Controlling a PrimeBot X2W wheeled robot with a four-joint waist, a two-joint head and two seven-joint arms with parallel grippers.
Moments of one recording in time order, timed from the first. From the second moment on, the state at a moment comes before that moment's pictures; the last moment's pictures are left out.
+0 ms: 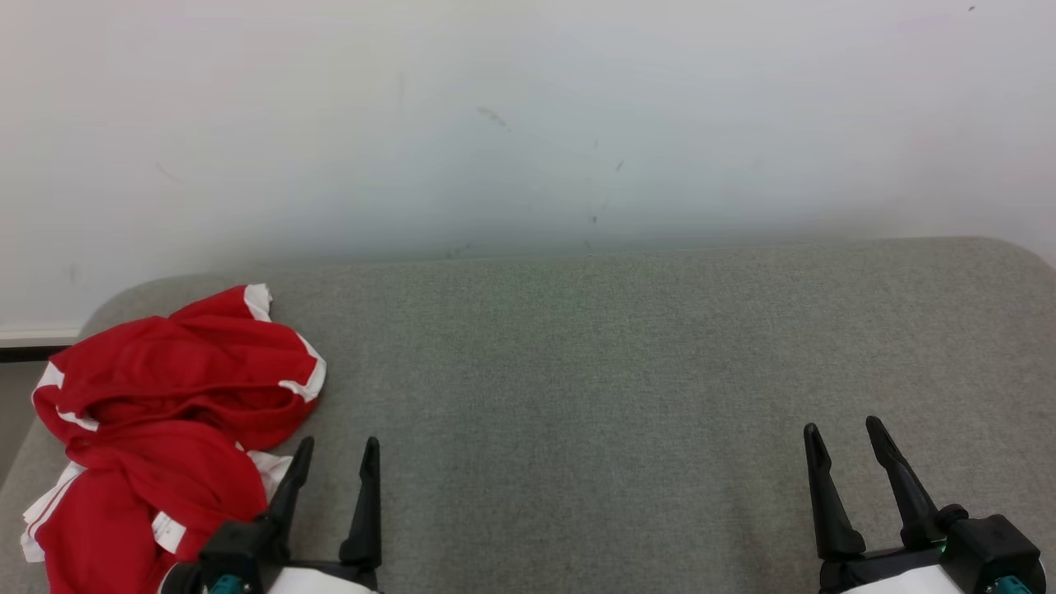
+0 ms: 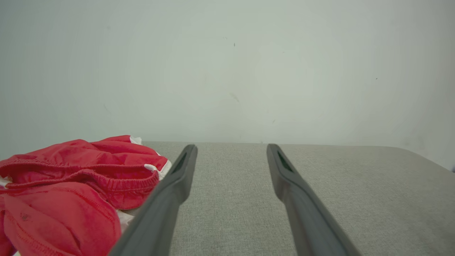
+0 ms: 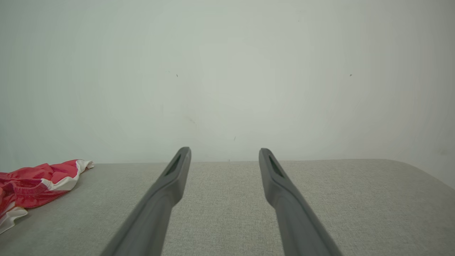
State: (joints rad) left arm -0.06 0.05 -0.09 0.17 -0.13 -0.04 -0.26; right arm -0.07 -0.05 0.11 0.18 0.27 0.13 -0.26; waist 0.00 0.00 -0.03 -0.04
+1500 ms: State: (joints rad) left arm -0.07 0.05 -0.07 0.21 -0.13 -0.03 -0.26; right arm -0.06 -0.05 0.16 0.19 0.32 0.13 -0.26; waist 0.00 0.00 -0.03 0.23
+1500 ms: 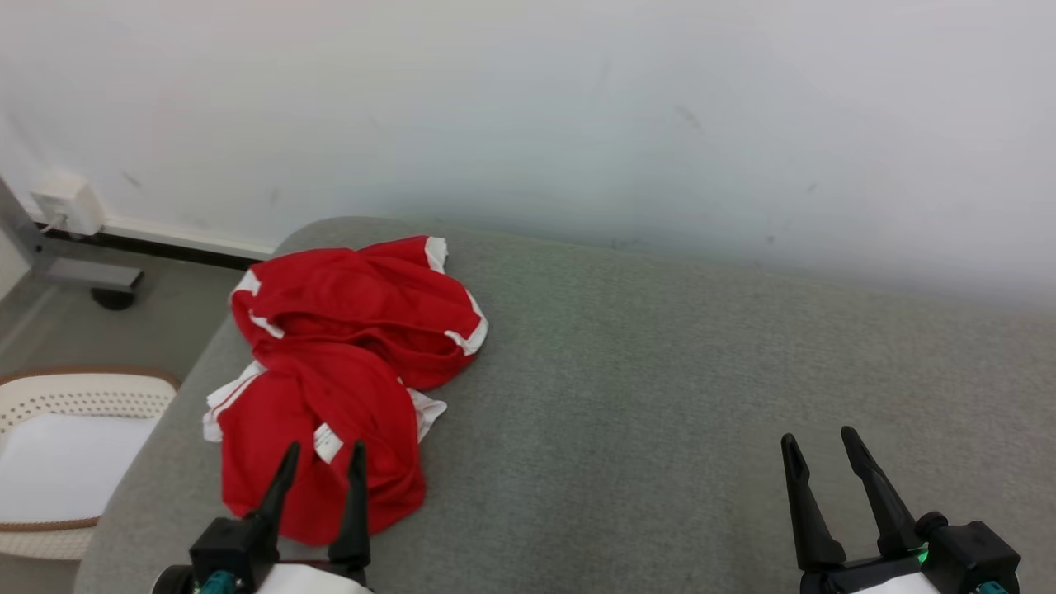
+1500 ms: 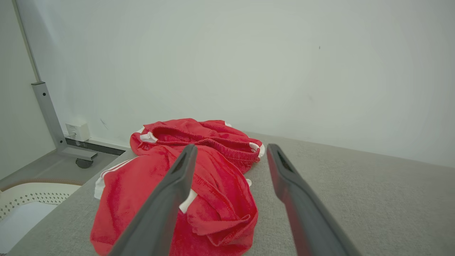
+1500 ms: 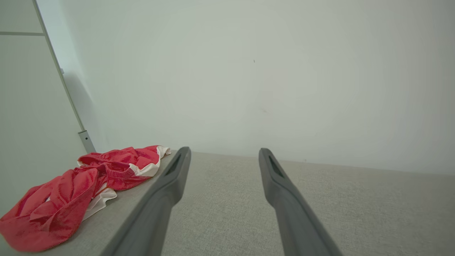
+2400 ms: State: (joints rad) left arm -0.15 0.07 -0.01 0.32 -0.16 -0.06 -0.25; right arm -0.07 -0.05 0.22 0.20 0.33 0.13 -0.26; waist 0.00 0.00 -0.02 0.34
